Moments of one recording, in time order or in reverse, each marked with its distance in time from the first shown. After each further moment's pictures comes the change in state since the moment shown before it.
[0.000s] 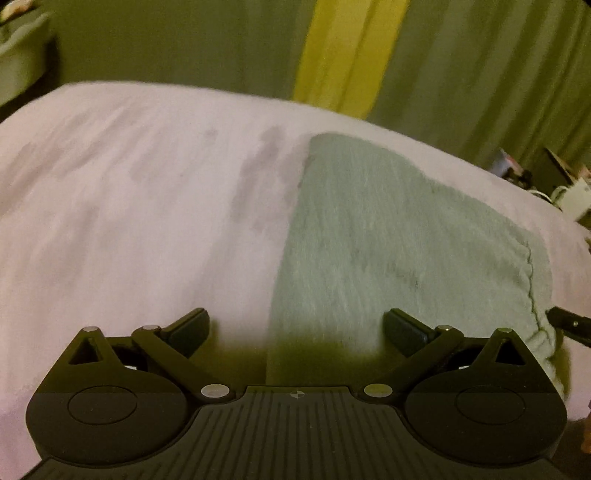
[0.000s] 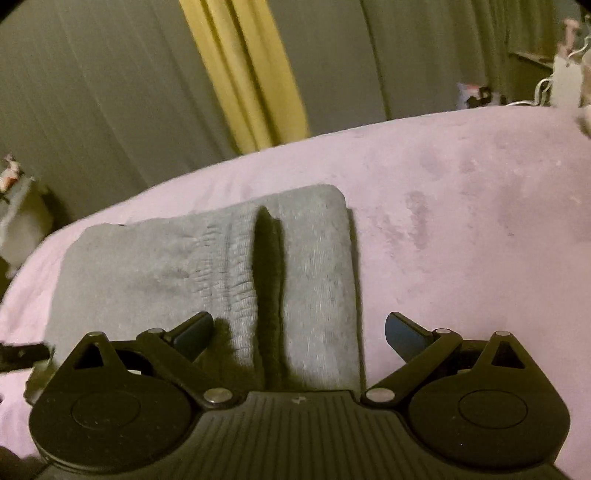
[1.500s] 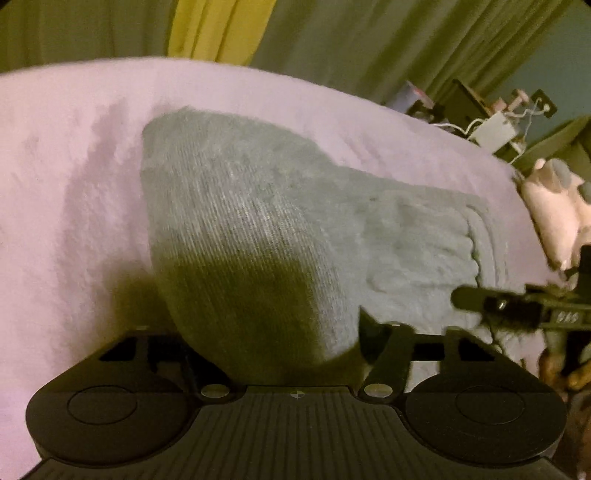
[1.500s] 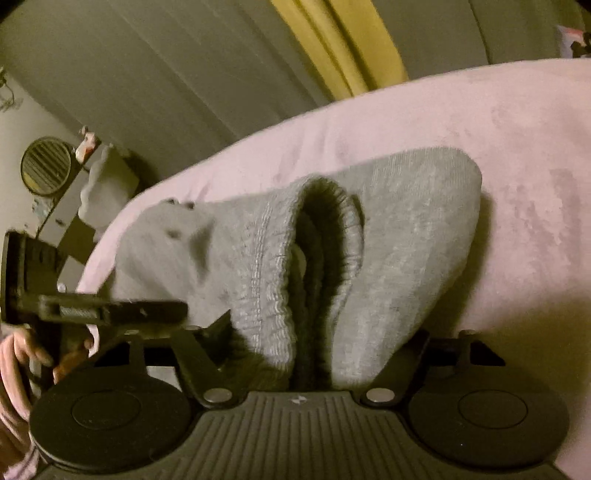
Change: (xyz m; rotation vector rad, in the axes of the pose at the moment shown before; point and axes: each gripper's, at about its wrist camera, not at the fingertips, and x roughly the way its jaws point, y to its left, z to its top) left arm 0.070 -0.034 0.049 0.167 0.205 -0.308; right arm 0.064 0.061 0.039 -0.017 0.194 0.324
